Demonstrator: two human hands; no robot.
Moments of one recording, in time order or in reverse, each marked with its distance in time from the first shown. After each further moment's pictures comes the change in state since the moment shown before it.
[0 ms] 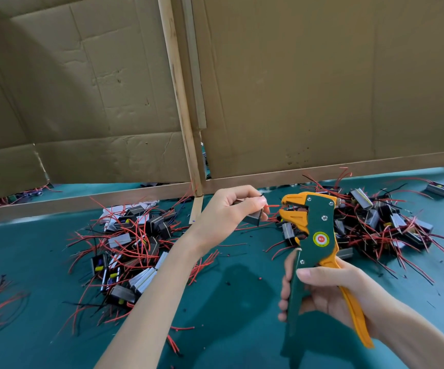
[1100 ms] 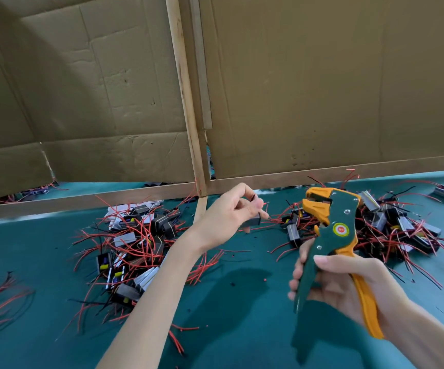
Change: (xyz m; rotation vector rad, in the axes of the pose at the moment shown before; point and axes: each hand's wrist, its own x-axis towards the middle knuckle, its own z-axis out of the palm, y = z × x) left_hand 0.001 -0.007 -0.009 0.099 -0.029 -0.139; right_hand 0.004 -0.001 -0.012 0.088 0.075 -0.082
